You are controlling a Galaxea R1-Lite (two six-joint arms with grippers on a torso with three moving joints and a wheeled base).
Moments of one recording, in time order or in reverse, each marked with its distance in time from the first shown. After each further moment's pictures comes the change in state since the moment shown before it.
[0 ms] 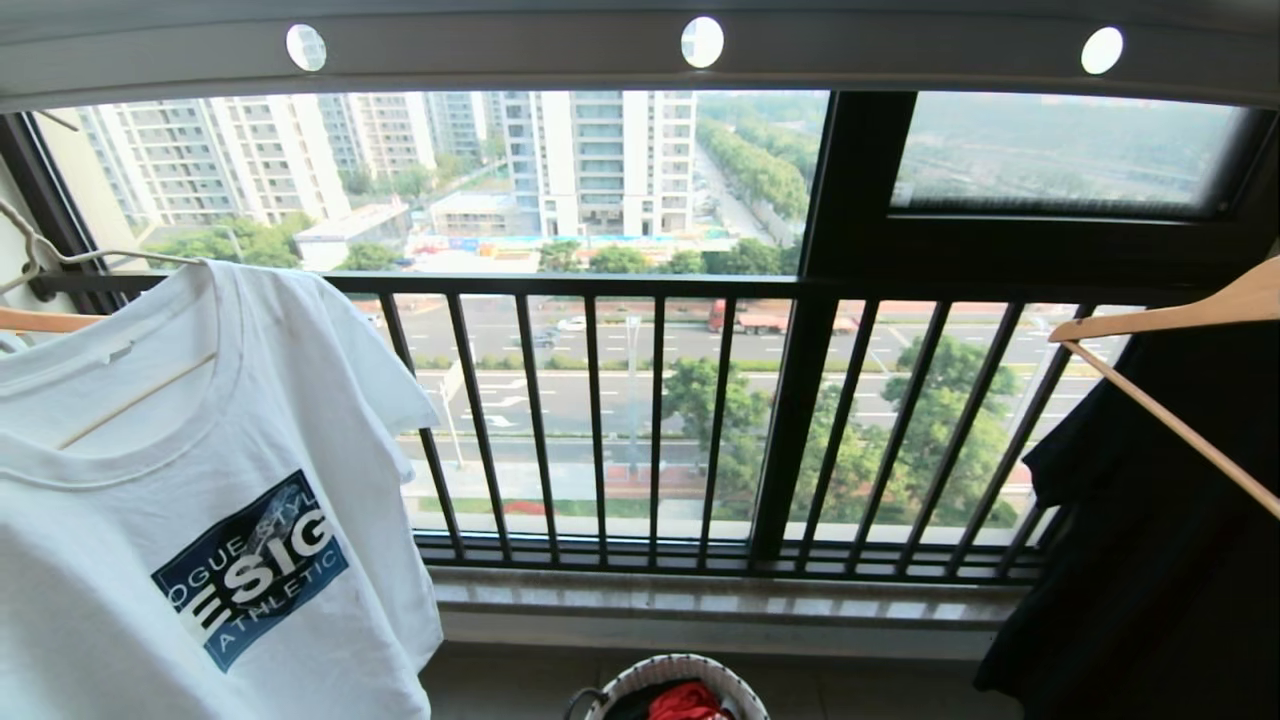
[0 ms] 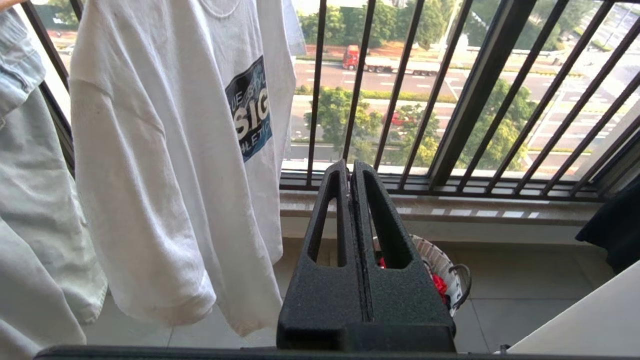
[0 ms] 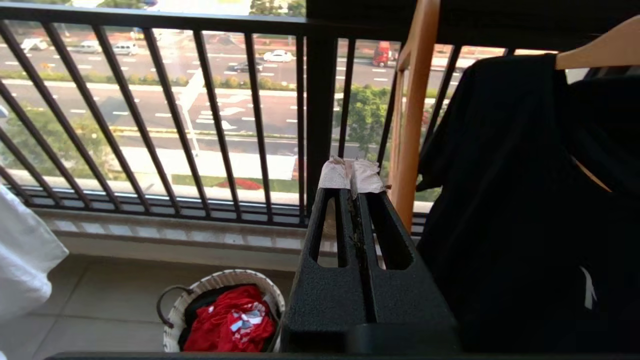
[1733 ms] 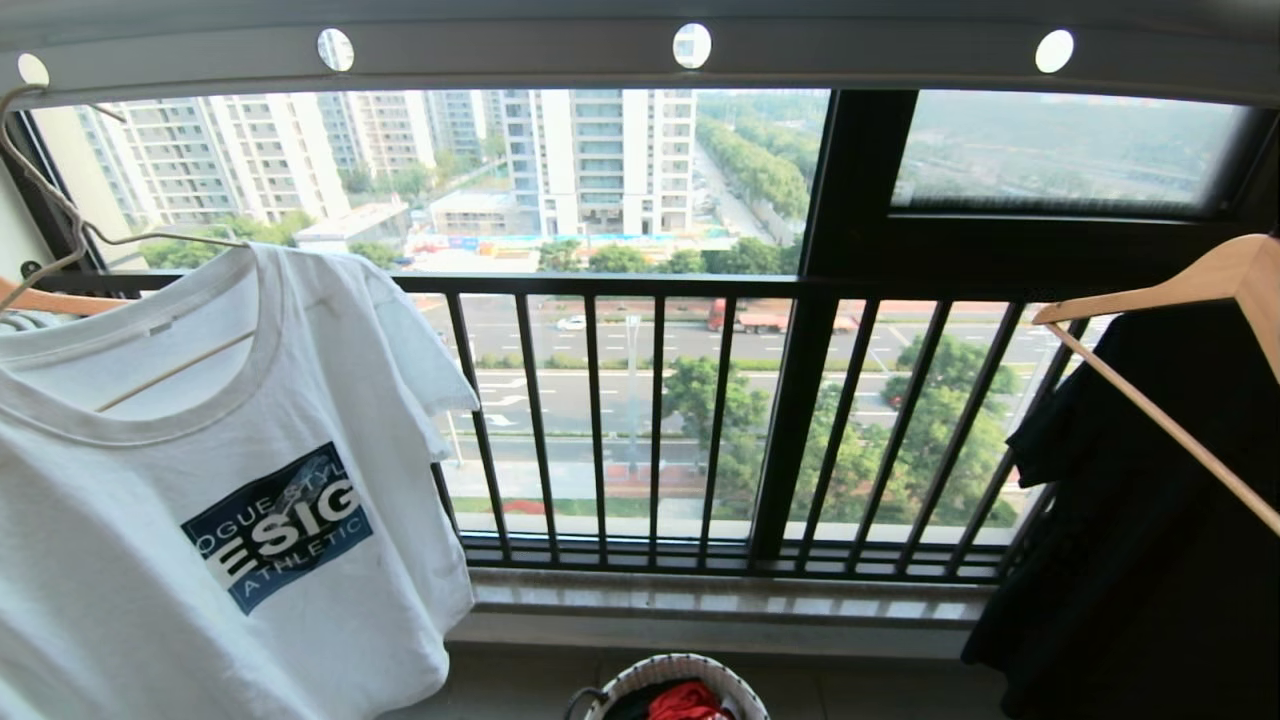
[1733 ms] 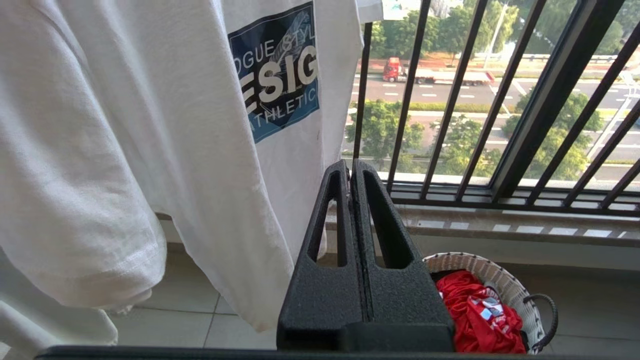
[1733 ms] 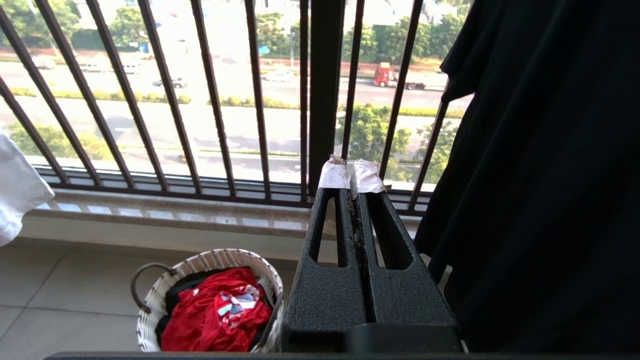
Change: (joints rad) left arm -0.001 -0.035 0.731 -0.732 0.097 0.069; right arm -0.235 -0.593 0.987 -0.451 0.238 -0.034
